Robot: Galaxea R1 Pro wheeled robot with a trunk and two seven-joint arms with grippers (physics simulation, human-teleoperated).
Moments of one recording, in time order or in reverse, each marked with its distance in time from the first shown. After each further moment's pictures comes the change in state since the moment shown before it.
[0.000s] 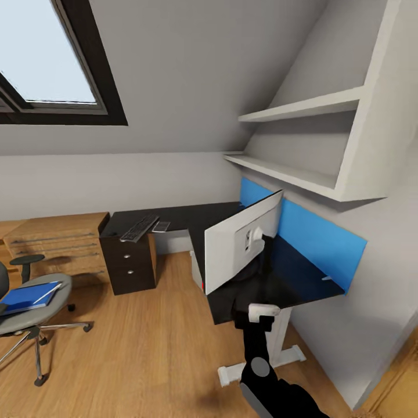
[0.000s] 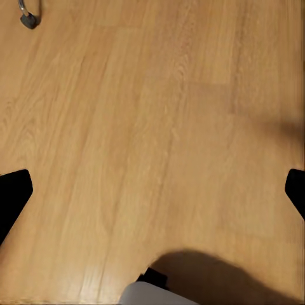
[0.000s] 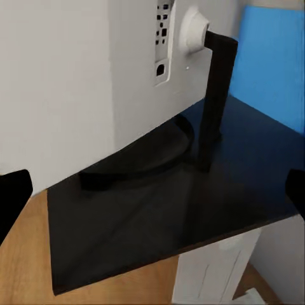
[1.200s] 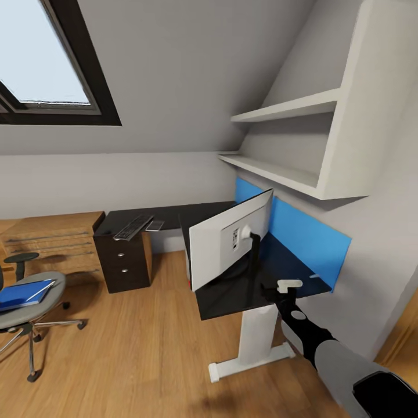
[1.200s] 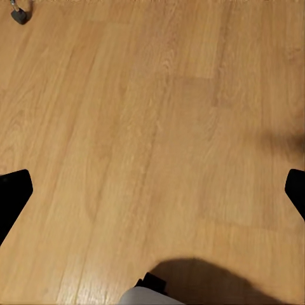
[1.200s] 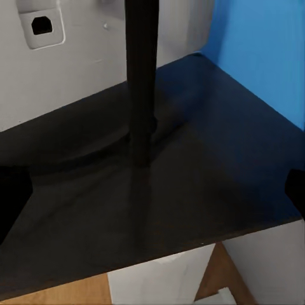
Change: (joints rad) left arm 0.000 0.004 0.005 -0.008 0.002 -0.005 -0.004; right arm -0.424 -0.001 -0.387 0.909 0.008 -0.253 0.701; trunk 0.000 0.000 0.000
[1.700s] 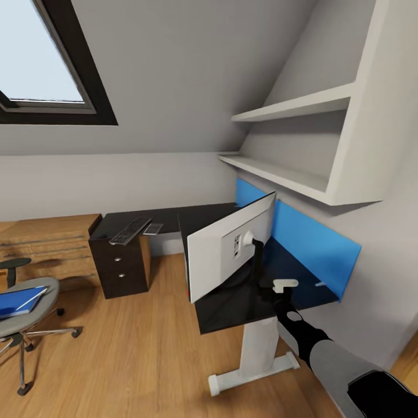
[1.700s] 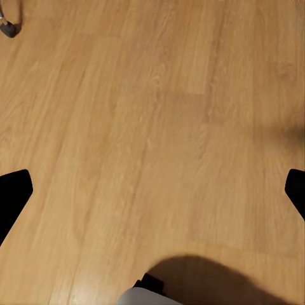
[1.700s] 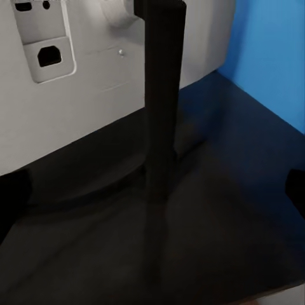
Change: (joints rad) left arm 0.000 -0.003 -0.002 -0.003 -0.004 0.000 0.000; right arm -0.003 0.027 -0.003 0.017 0.006 -0.048 0.006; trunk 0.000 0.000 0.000
